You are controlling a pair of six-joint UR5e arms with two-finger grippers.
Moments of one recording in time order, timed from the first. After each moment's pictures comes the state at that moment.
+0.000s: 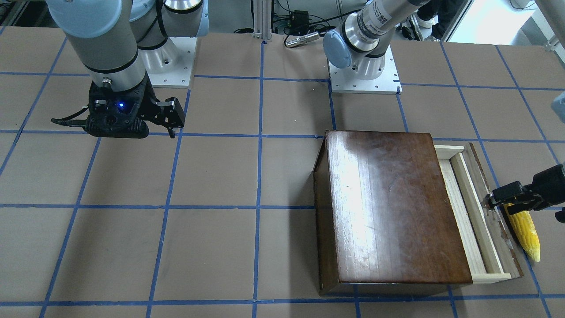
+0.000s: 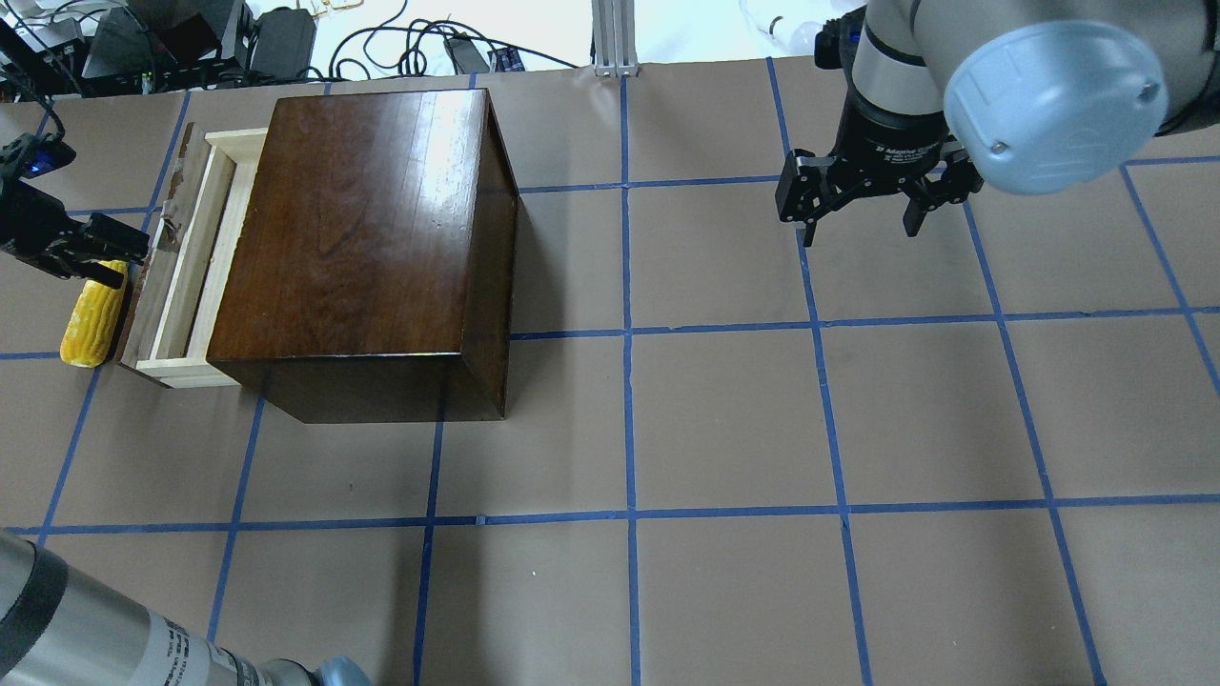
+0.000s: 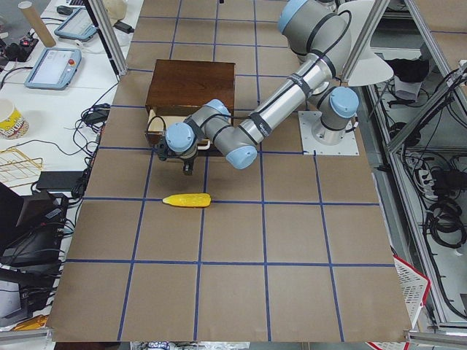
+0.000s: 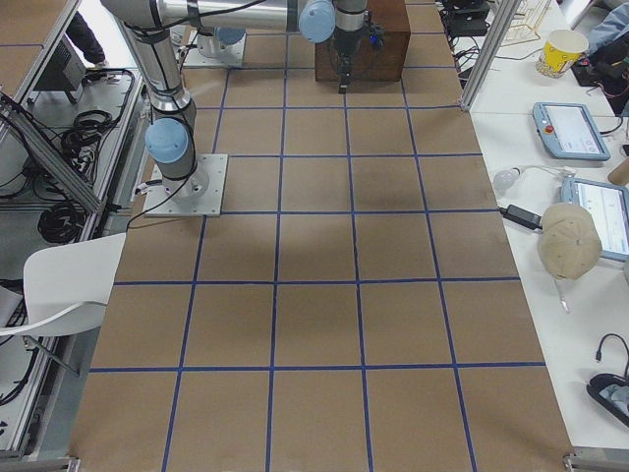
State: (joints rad) left arm -0.89 -2.06 -1.50 -1.35 1.29 0.74; right arm 1.65 -1.48 1.58 -1.62 -1.63 0.06
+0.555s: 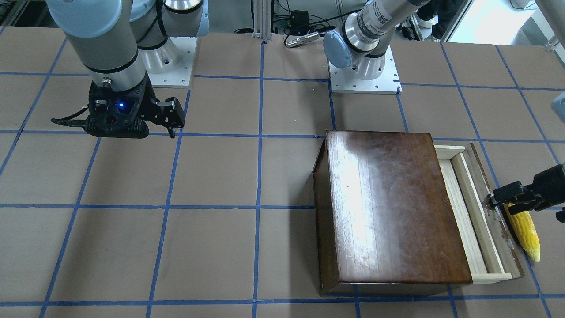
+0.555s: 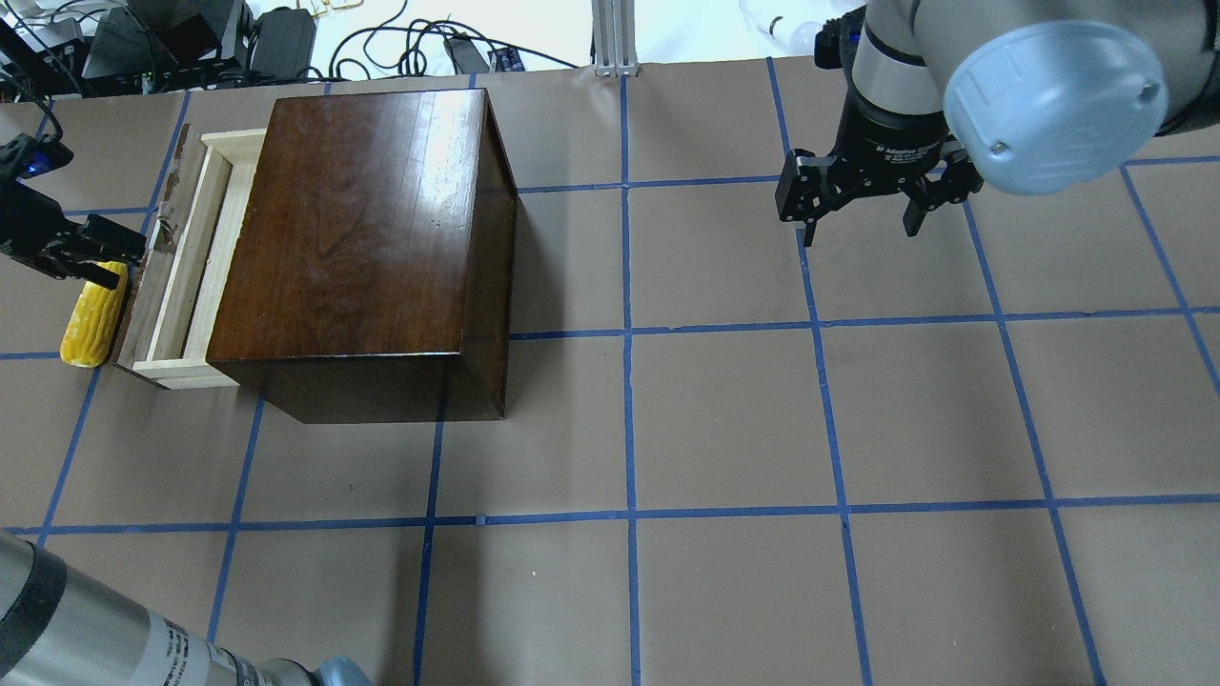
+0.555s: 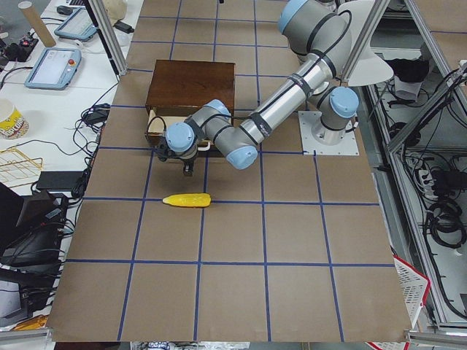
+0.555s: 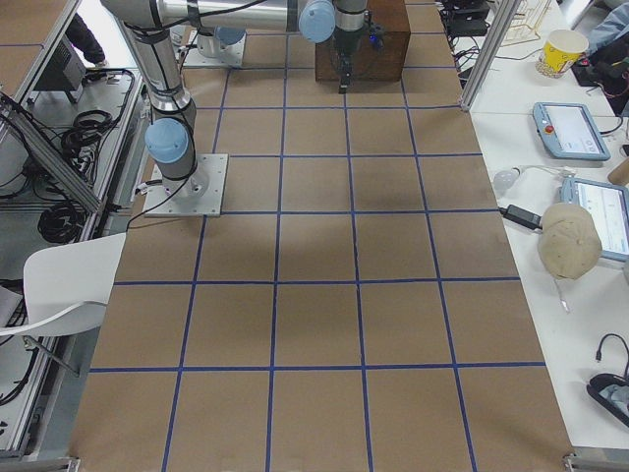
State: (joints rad) left arm -0.89 -2.06 -1.50 -1.35 1.30 0.75; right arm 1.65 -1.48 1.58 -1.62 -1.63 0.06
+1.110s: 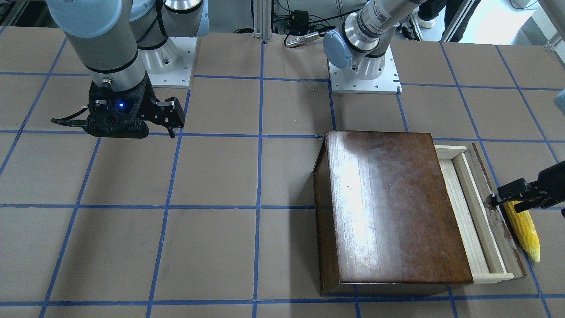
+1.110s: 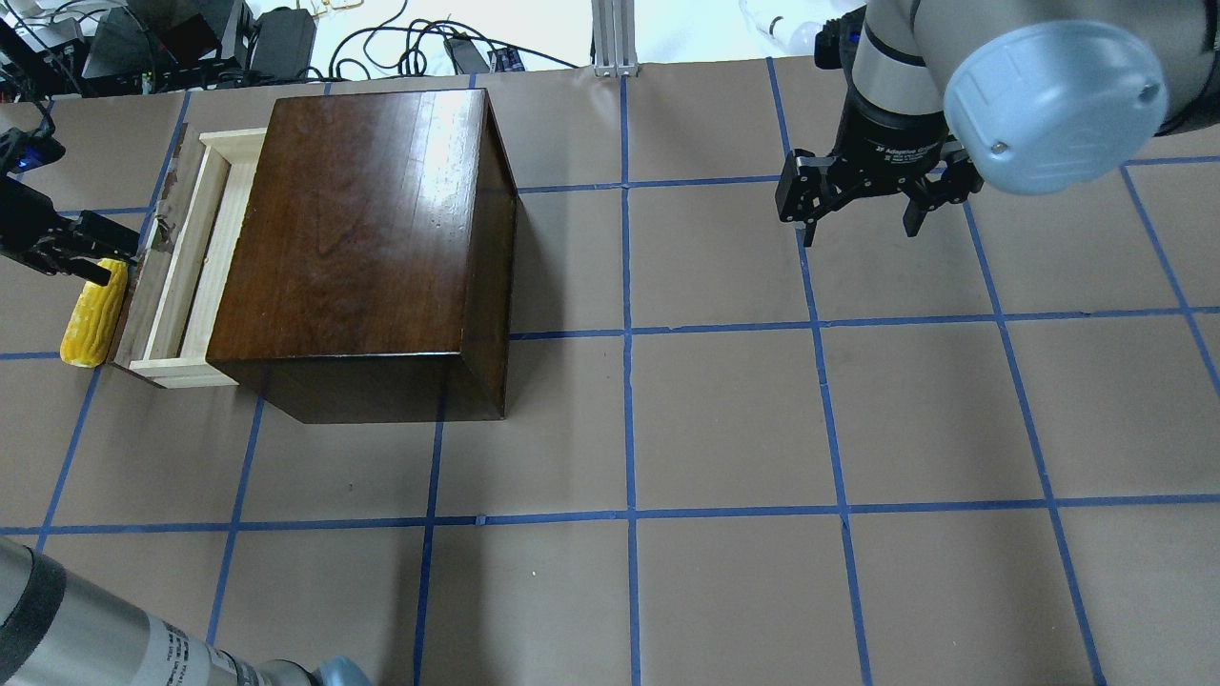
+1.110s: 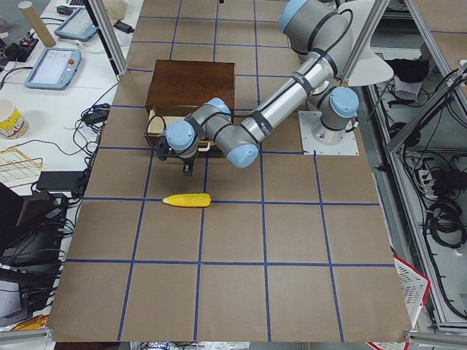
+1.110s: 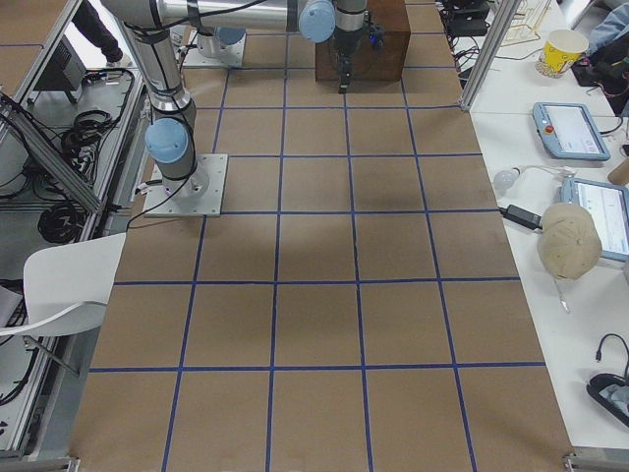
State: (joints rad) left arm -0.89 -2.03 -1.49 -1.35 1.31 0.74; right arm 1.65 -1.48 1.58 -1.62 -1.63 0.06
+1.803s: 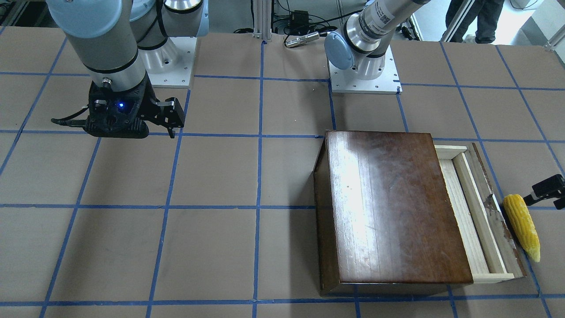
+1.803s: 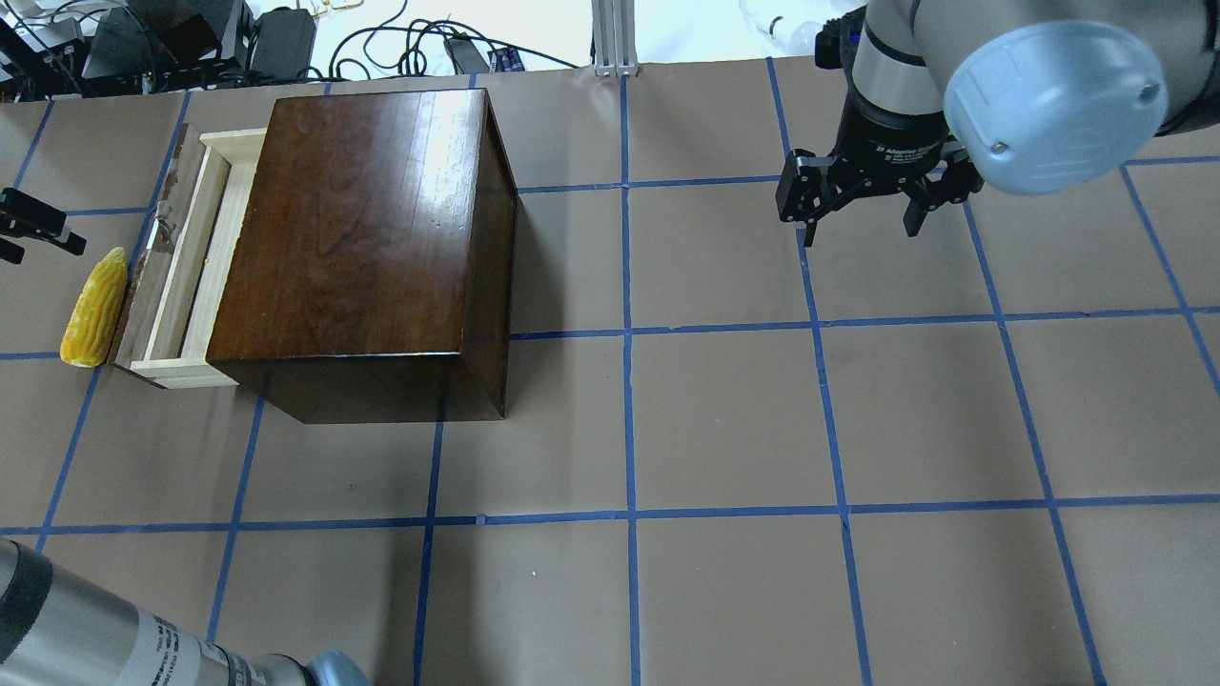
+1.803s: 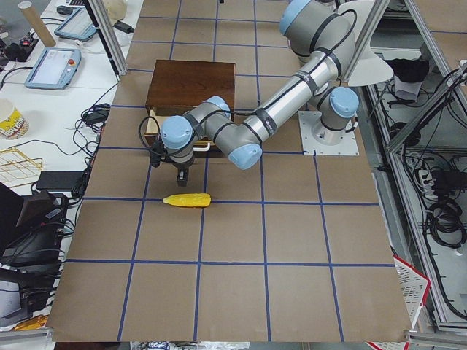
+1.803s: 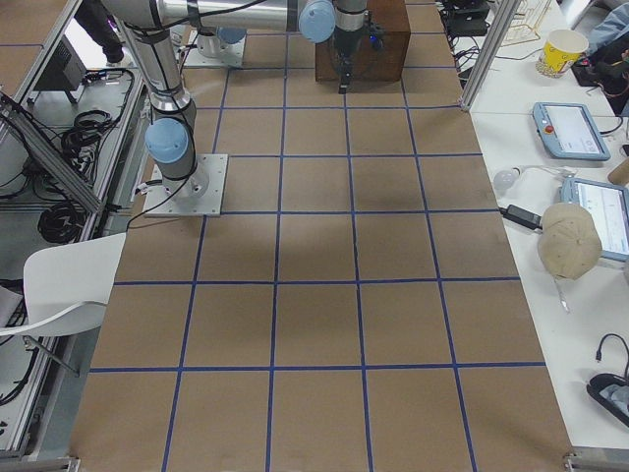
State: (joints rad) left arm -0.85 -2.06 -1.39 -1.30 1.44 0.74; right arm 1.65 -1.48 1.58 -1.62 -1.63 0.06
